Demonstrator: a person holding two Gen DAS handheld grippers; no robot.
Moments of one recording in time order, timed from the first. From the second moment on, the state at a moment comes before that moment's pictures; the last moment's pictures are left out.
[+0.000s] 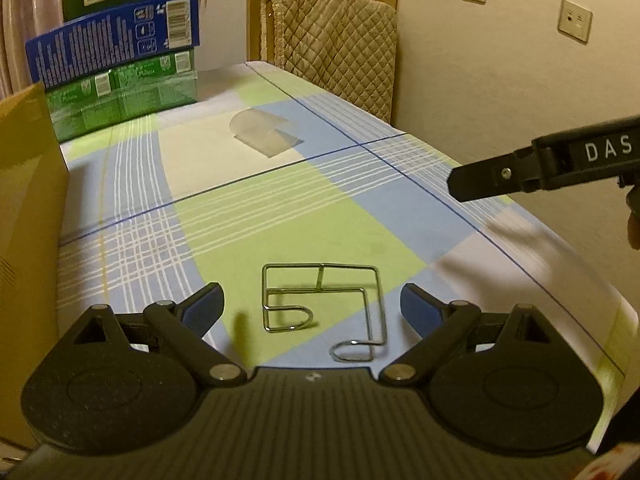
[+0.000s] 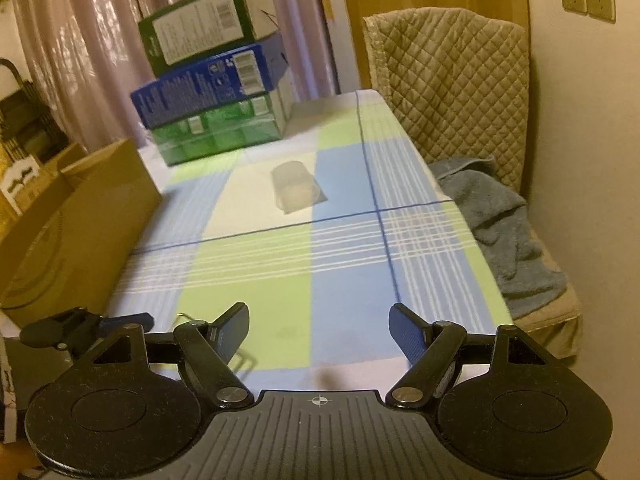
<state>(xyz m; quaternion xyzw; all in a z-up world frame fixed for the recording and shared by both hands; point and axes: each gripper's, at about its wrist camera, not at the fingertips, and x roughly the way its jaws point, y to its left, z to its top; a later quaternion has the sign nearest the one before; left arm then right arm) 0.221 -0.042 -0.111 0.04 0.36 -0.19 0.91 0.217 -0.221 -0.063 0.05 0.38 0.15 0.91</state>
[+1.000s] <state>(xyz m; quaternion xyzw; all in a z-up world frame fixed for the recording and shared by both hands) 0.252 -0.038 -0.107 0.03 0.35 -0.14 0.93 0.252 -0.203 -0.064 0.03 0.37 0.14 0.92</state>
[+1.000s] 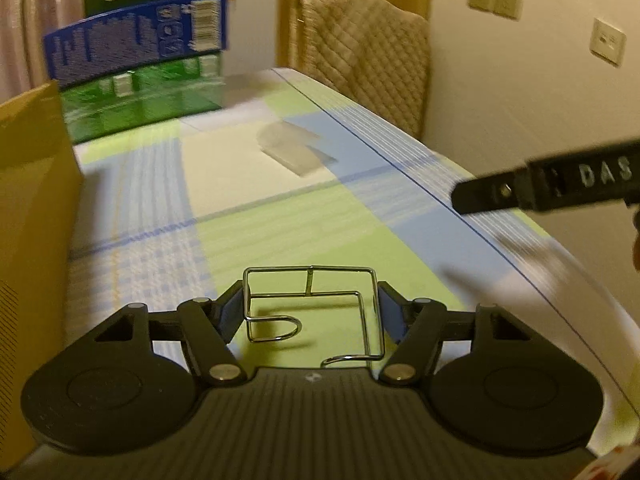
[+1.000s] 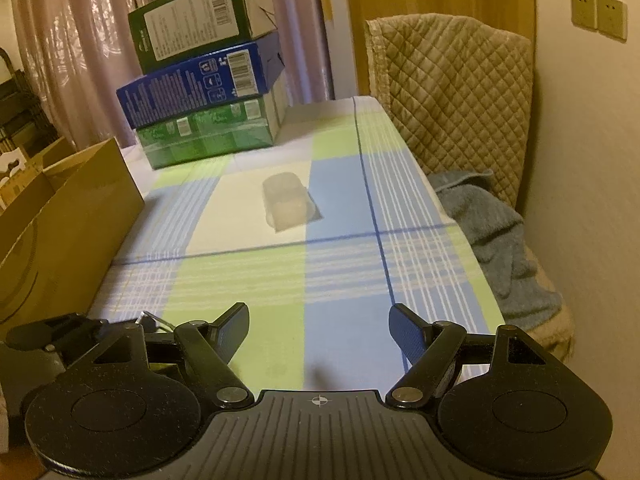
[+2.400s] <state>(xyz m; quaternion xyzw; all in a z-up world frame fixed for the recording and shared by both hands) 0.335 0.008 -0.123 -0.06 0.33 -0.02 0.94 0.410 -0.129 -0.143 -0.04 0.31 0.21 0.93</state>
